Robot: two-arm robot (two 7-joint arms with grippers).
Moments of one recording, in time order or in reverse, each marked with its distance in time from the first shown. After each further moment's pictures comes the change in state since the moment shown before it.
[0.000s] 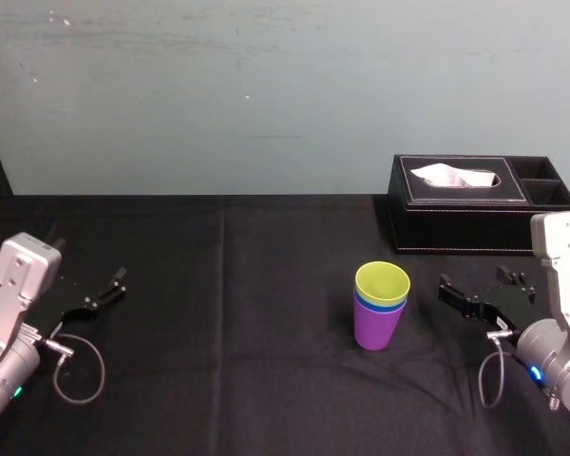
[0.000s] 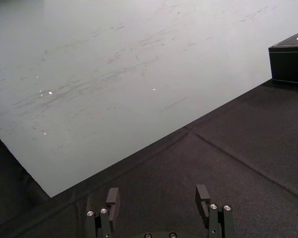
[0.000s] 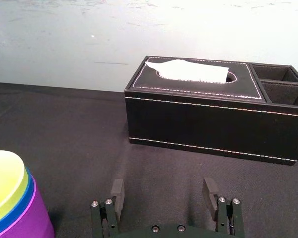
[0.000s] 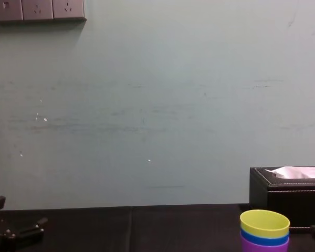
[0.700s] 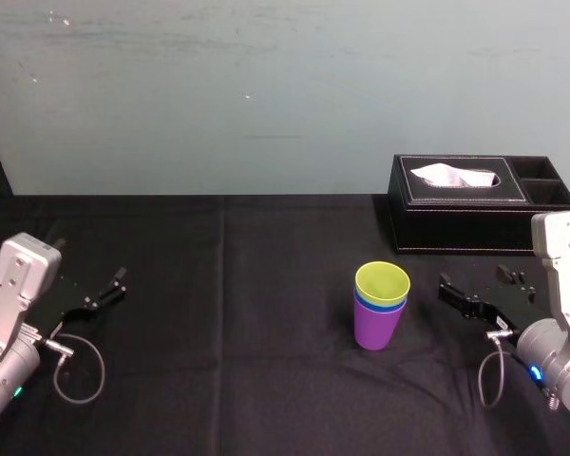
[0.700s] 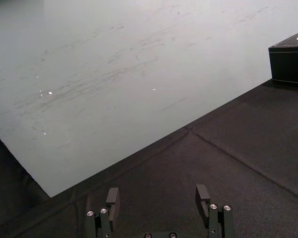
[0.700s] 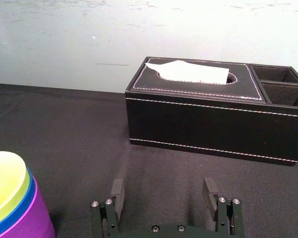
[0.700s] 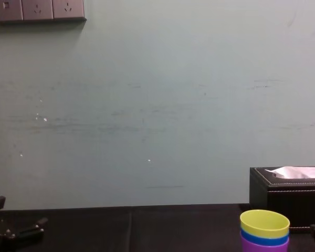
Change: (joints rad) left arm 0.000 0.000 0.000 0.000 0.000 0.000 0.000; right arm -0.001 0.000 0.000 -0.001 0.002 -0.004 0.002
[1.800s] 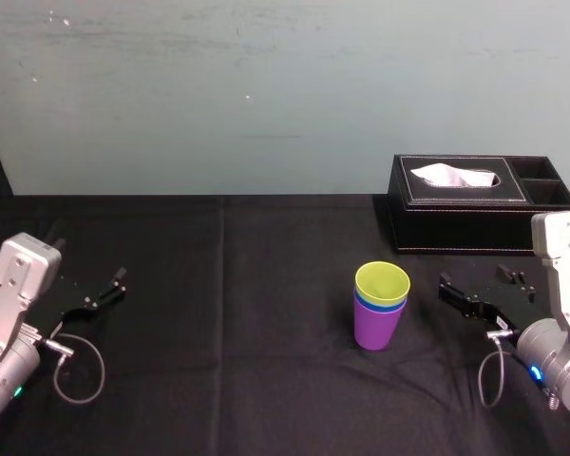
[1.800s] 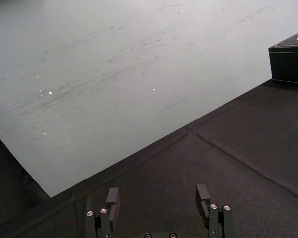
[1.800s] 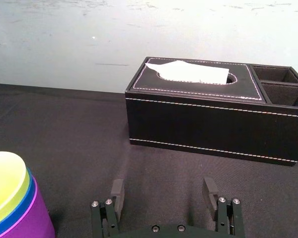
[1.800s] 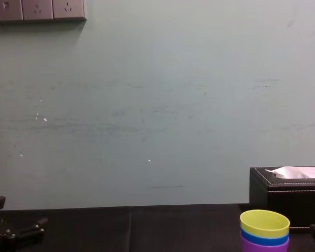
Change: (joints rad) left arm 0.000 0.000 0.000 0.000 0.000 0.000 0.000; right arm 0.000 0.000 0.000 0.000 0.000 -0.001 0.000
